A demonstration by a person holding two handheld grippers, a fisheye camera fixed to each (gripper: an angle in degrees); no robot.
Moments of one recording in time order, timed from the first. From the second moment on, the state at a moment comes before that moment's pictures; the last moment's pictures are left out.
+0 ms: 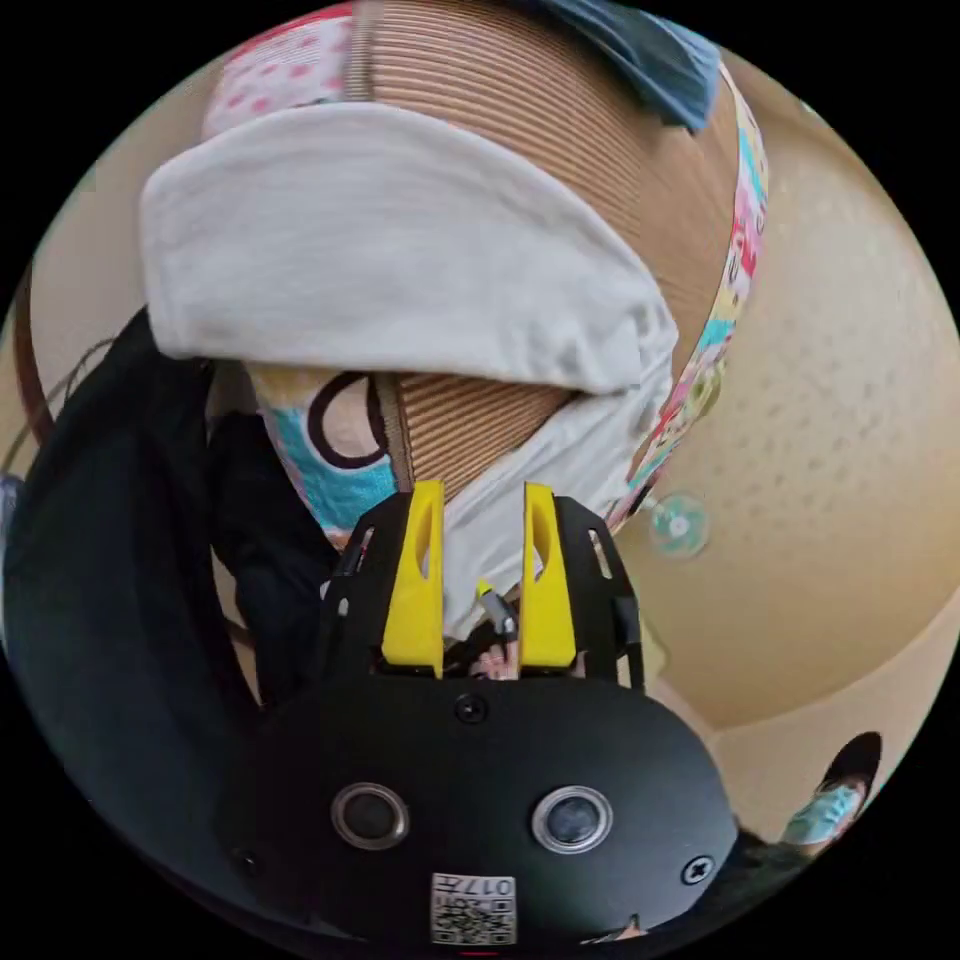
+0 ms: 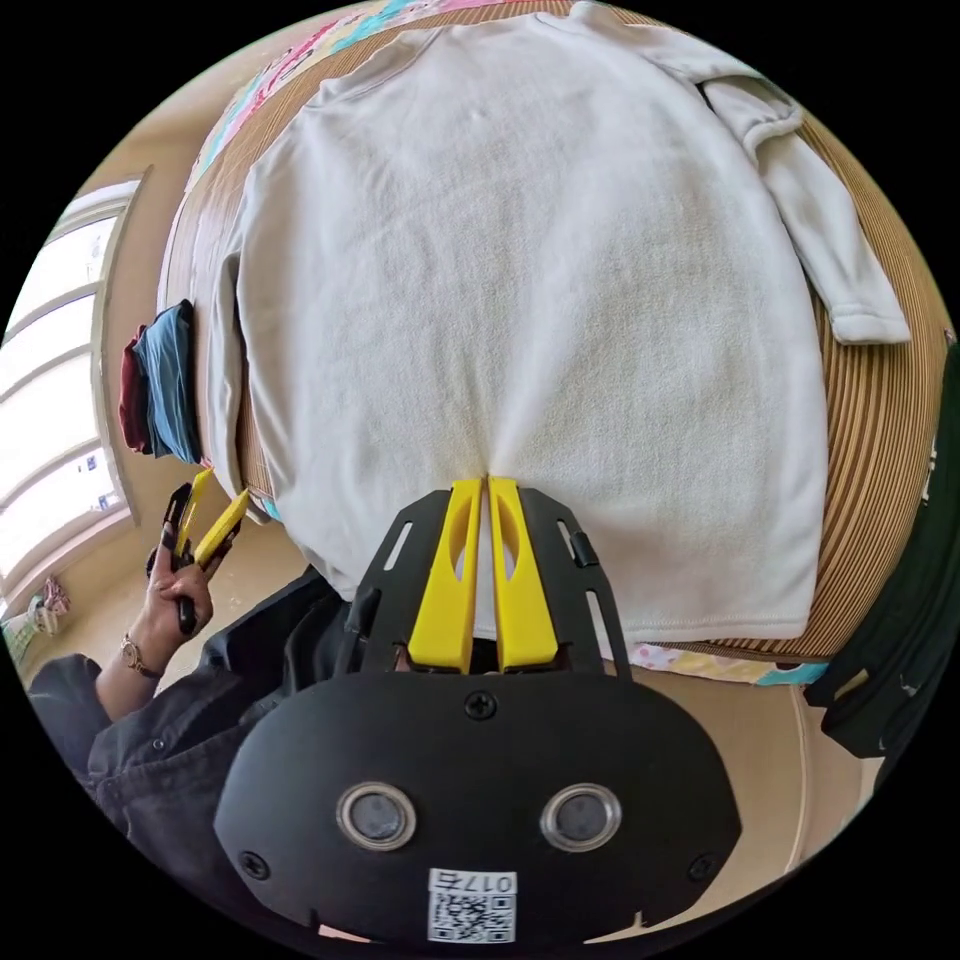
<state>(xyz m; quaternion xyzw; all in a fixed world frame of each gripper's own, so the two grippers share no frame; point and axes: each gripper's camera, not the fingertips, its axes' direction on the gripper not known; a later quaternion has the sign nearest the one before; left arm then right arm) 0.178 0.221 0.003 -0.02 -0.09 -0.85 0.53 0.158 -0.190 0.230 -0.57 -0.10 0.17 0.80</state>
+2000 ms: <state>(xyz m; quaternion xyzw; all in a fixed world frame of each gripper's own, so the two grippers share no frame) 0.269 -0.050 0.219 -0.45 -0.28 -0.53 0.67 0.483 -0.129 0.125 -0.08 -0.17 0.78 0.59</state>
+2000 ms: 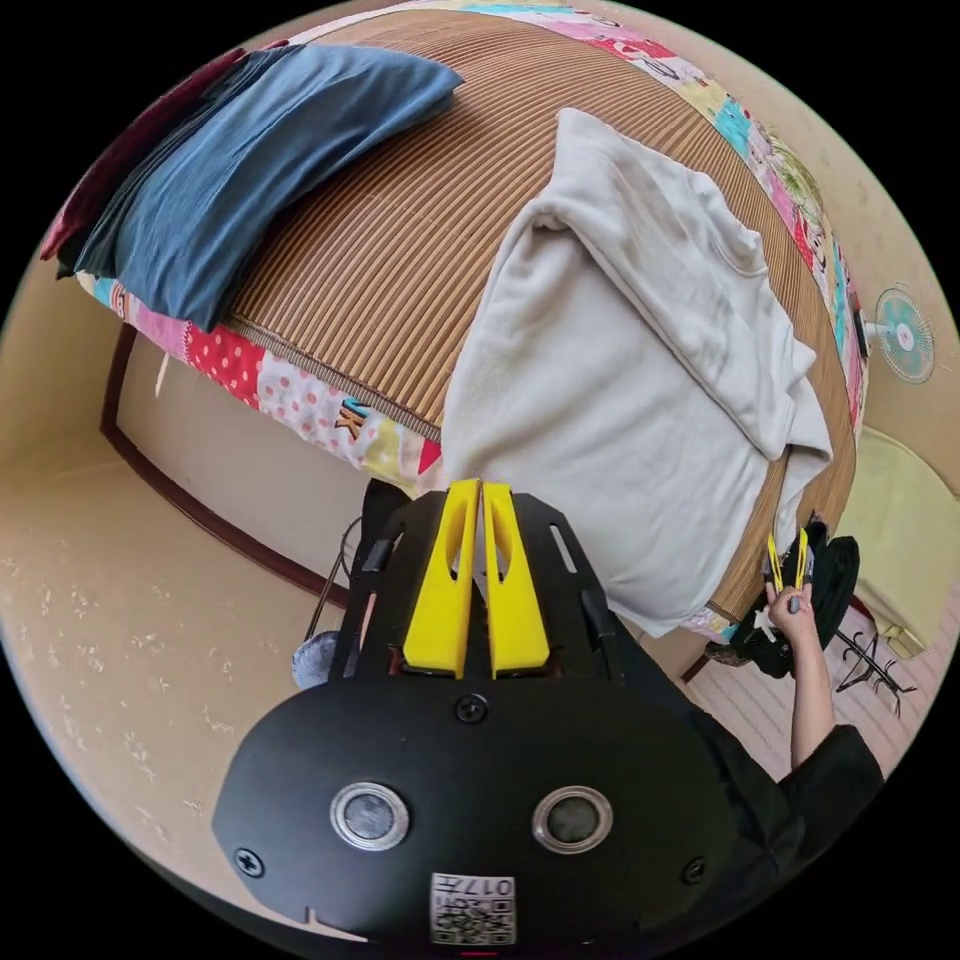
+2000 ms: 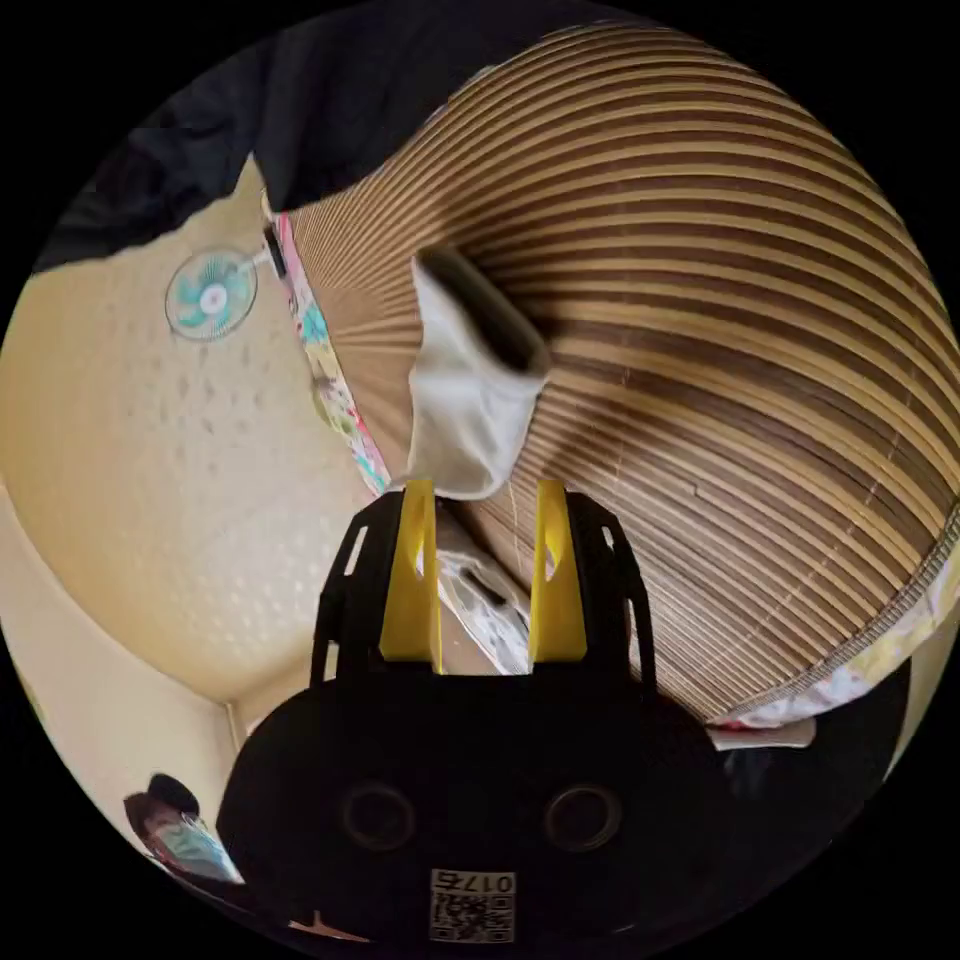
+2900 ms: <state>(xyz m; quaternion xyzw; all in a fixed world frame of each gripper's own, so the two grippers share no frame) 0.287 0.002 0.093 -0.39 -0.25 -0.59 0.67 -0.030 -0.250 0.260 -0.45 -0.35 0.09 0.82</state>
